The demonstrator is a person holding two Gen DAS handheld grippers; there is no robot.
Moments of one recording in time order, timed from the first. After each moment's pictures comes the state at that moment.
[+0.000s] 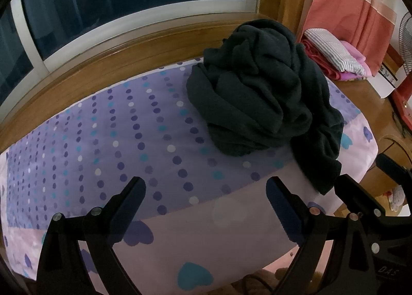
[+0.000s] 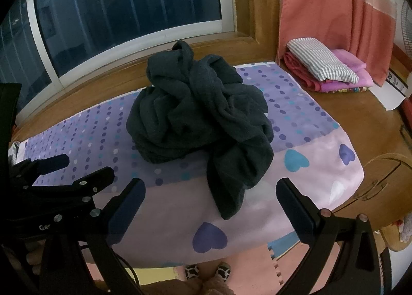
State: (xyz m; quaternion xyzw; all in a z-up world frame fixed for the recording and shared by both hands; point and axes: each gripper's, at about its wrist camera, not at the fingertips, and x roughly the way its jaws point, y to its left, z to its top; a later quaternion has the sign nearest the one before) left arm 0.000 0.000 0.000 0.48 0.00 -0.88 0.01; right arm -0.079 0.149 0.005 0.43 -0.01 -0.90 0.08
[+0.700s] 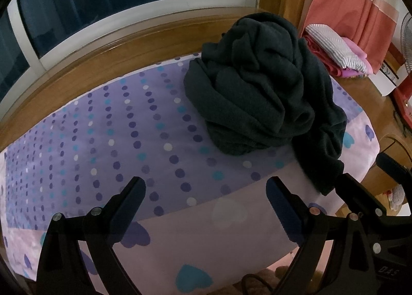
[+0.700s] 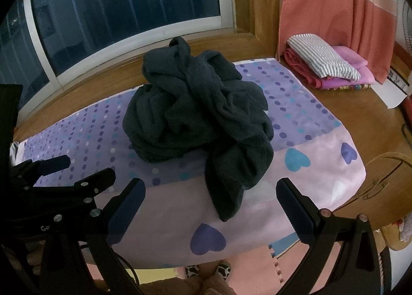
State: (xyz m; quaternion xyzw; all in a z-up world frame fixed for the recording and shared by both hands) left arm -0.006 -0.002 -0.006 0.49 0.00 -0.87 0.00; right arm -0.087 0.150 -0.001 0.43 -0.01 -0.90 0.08
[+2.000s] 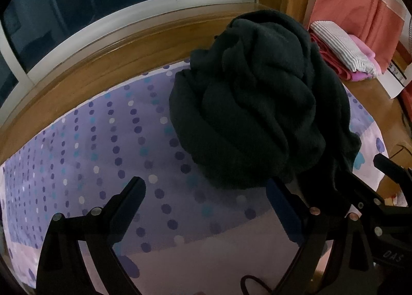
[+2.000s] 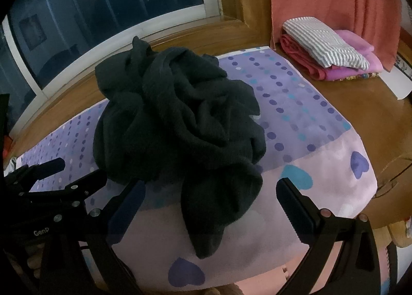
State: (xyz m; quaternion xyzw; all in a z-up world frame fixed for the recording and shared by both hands) left arm -0.062 0.017 -0.014 0.50 -0.01 -0.86 0.01; right arm -0.146 0.177 -0.018 0.46 -0.04 -0.88 0.08
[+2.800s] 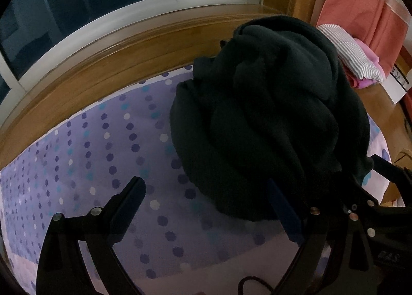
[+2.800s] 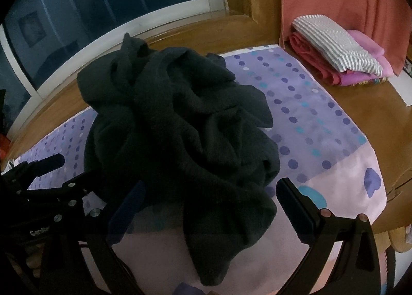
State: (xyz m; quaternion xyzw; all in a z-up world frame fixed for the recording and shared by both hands) left arm -0.097 0.007 -0.021 0.50 -0.01 -0.87 0.01; right arm -0.183 0.167 -0.031 0.47 -0.04 -0.88 0.09
